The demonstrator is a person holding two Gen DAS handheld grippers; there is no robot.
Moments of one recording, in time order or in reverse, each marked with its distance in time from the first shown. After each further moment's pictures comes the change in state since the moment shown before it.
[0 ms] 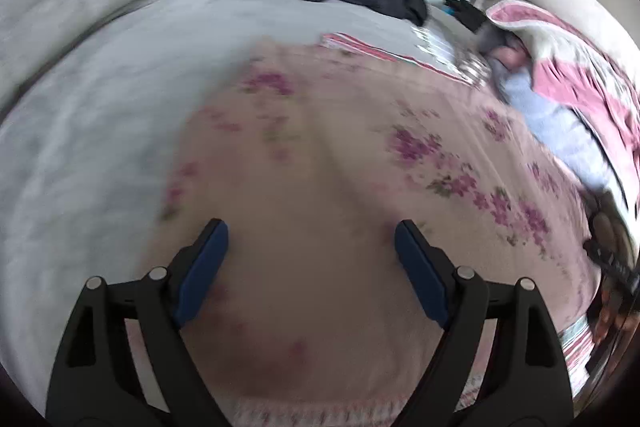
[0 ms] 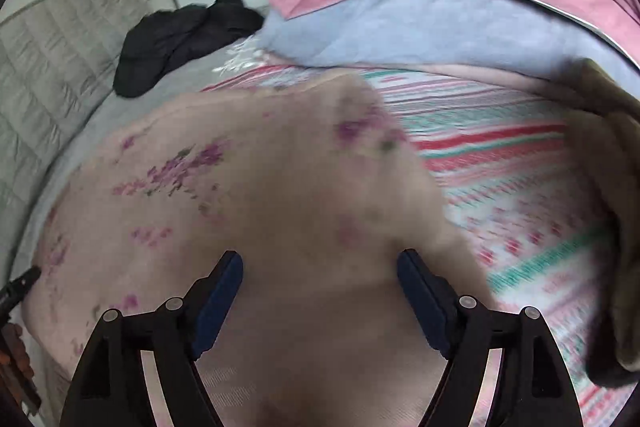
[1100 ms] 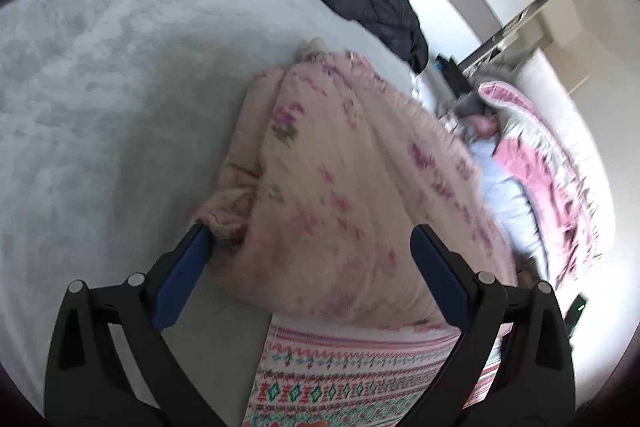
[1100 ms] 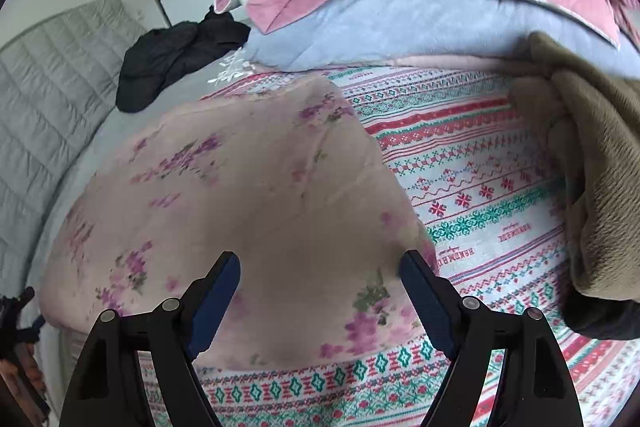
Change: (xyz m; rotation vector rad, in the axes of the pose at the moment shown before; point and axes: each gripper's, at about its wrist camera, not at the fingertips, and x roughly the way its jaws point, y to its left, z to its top) left arm -0.023 0.094 -0.042 -0.310 -0.039 -0.285; right arm -0.025 -0.022 -0.023 0.042 -0.011 0.038
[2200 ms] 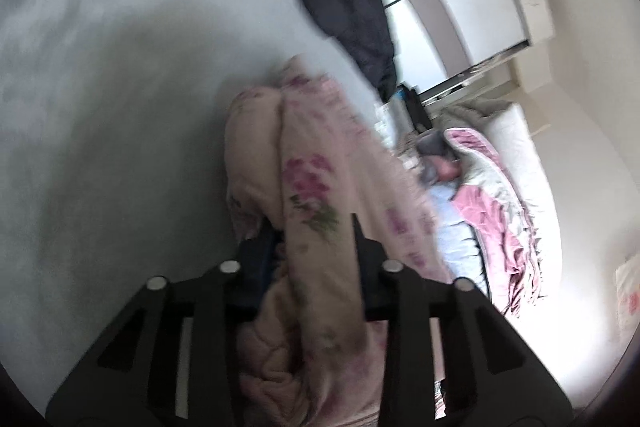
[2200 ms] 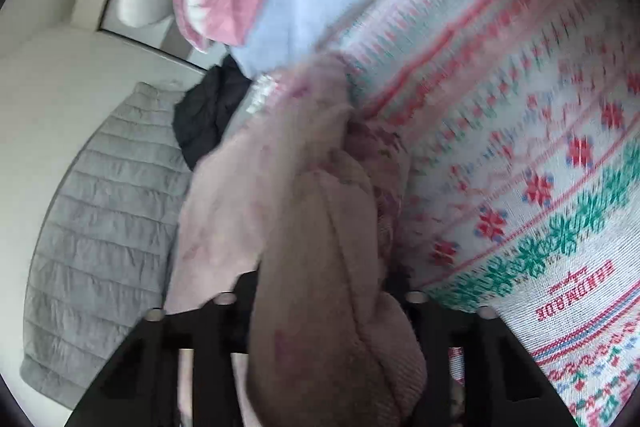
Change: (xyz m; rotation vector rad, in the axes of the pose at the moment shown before) left arm 0.031 0.011 0.036 -0.108 -0.035 -0.228; right arm 0.079 -0.049 0.027 0.326 0.031 0.494
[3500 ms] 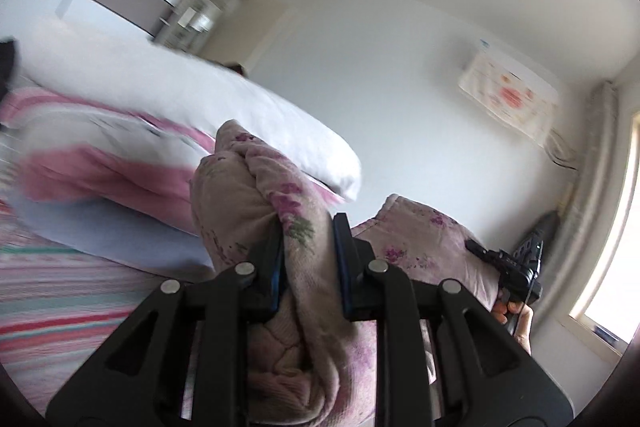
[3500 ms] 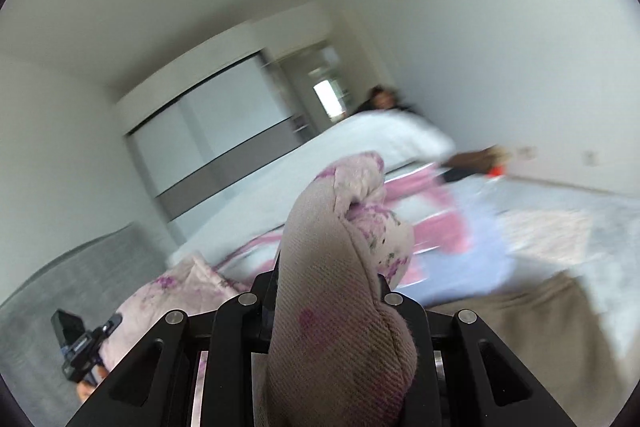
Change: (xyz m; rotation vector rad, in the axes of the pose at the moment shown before) left arm 0.098 -0.545 -0.228 0.625 0.184 -0.726; right arm -0.627 0.017 0.102 -0.243 -0.785 -0.329
